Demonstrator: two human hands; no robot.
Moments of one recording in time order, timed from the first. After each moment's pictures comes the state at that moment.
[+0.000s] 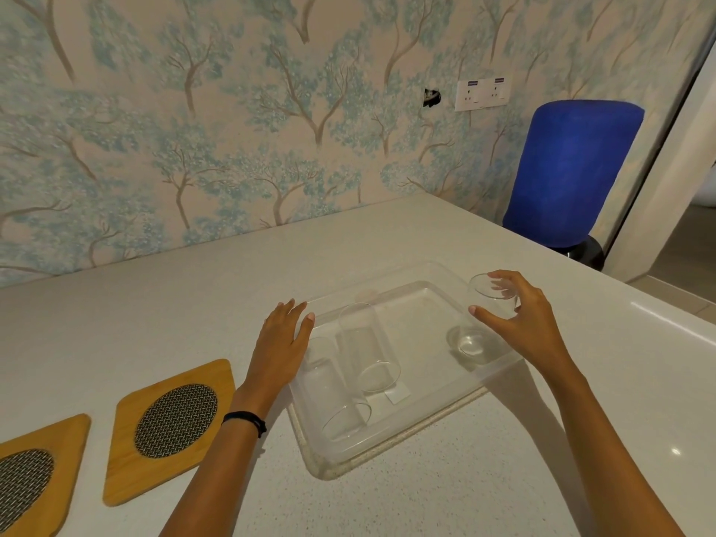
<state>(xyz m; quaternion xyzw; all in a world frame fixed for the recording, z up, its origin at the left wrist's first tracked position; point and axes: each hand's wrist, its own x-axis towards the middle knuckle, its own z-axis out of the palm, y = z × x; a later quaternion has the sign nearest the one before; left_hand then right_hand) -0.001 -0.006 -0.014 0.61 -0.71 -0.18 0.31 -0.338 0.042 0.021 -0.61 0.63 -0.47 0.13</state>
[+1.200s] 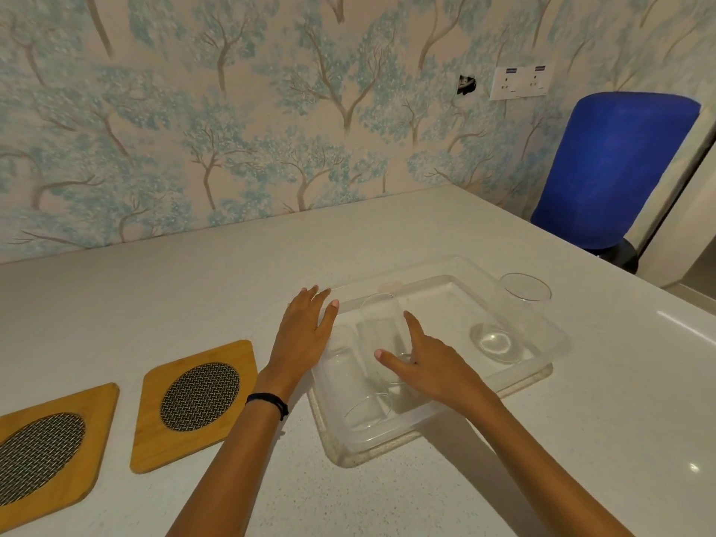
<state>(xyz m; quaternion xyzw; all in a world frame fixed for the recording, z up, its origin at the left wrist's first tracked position) 0.003 -0.011 -0.023 0.60 -0.71 -0.18 0.32 -0.199 0.050 -0.003 -0.70 0.64 -0.16 0.26</state>
